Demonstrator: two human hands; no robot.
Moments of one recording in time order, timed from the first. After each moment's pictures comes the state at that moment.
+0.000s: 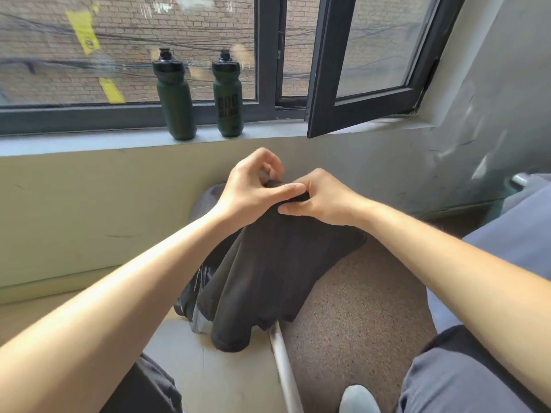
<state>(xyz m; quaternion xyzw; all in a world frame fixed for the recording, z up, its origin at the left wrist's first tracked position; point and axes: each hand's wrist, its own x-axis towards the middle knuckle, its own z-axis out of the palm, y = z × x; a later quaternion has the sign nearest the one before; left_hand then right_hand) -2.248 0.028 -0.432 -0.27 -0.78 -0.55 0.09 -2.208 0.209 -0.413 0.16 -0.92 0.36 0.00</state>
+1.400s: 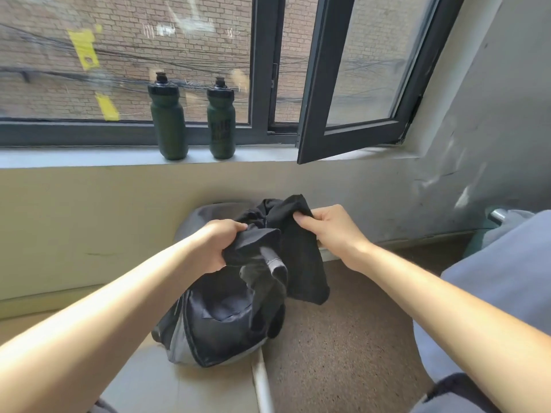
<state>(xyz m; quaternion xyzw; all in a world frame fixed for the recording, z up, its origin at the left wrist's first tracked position) -2.269 0.022 -0.460 0.13 -0.68 -0.68 -0.25 -2.207 0.237 -0.438 -0.02 -0.83 0.55 0.04</state>
